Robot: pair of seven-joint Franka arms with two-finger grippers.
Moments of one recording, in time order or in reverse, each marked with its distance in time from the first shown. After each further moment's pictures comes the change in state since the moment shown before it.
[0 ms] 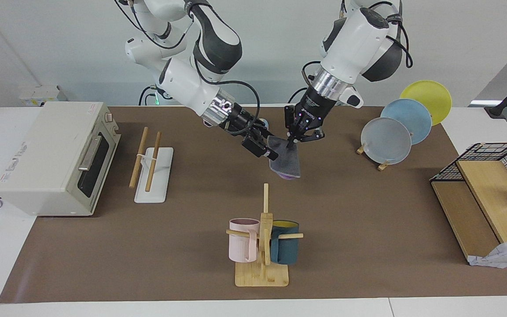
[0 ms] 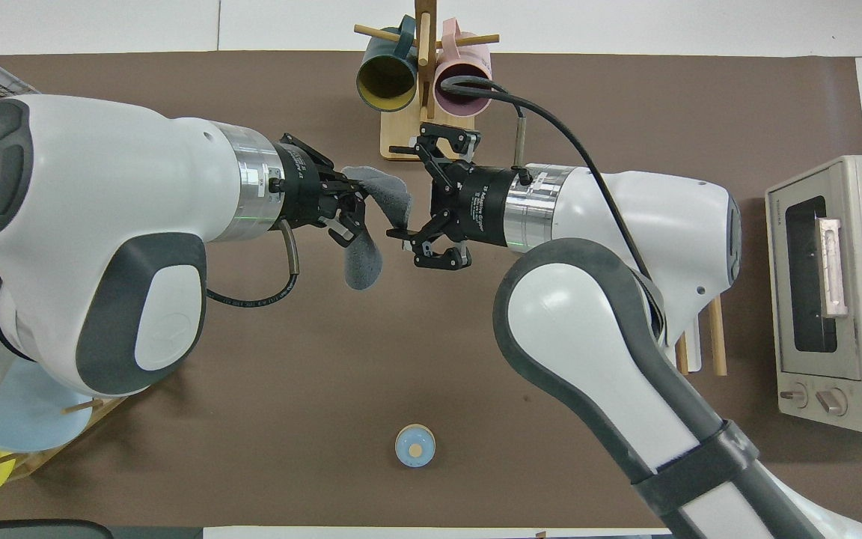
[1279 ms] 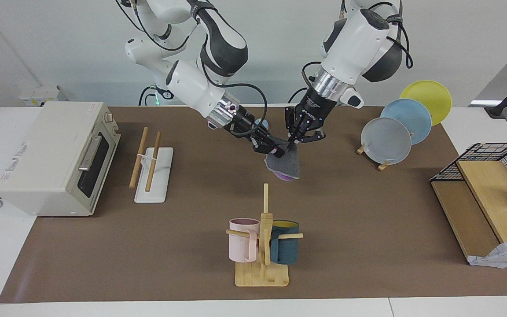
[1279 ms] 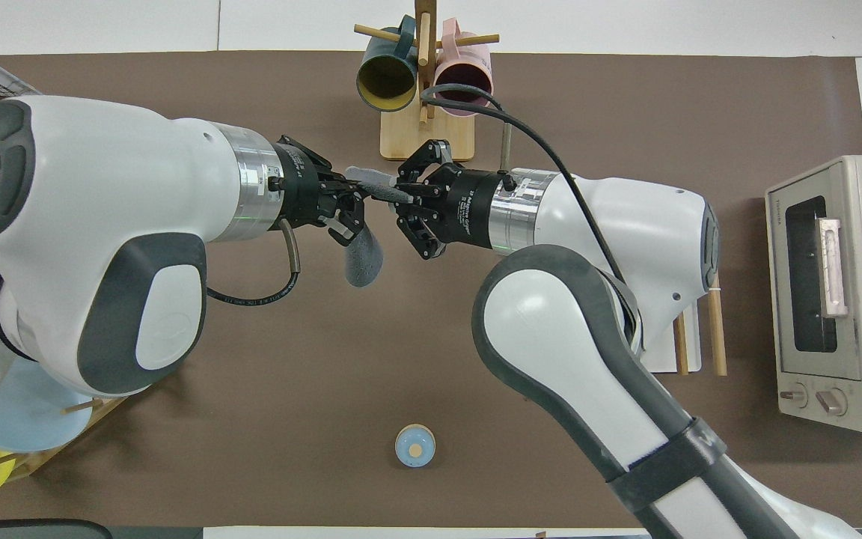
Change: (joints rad) left arm -0.001 -0.001 0.001 -0.006 0.012 0.003 -0.022; right arm 0.021 0.018 -0.001 0.005 -0.003 0.026 -0.038
